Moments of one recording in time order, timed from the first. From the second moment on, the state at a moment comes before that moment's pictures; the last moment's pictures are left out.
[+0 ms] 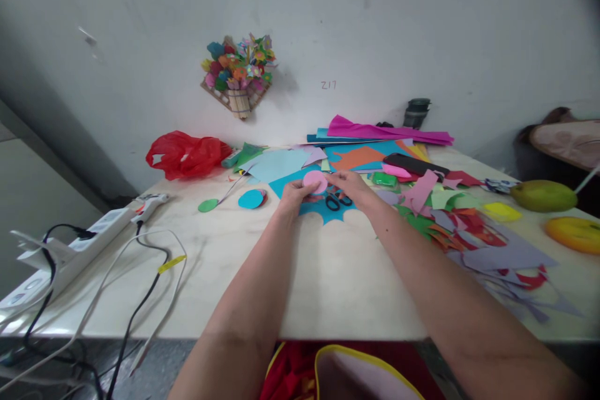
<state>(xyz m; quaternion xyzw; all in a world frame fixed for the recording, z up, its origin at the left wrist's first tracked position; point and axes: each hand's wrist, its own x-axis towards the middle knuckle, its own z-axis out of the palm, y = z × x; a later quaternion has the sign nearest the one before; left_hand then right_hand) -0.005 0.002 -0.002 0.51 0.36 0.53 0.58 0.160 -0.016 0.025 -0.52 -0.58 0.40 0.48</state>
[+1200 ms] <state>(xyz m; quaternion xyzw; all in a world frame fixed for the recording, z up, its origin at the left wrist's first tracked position) 0.000 -0.009 0.008 0.57 0.34 0.42 0.62 0.148 -0.016 0.024 -0.55 -0.49 0.29 0.61</state>
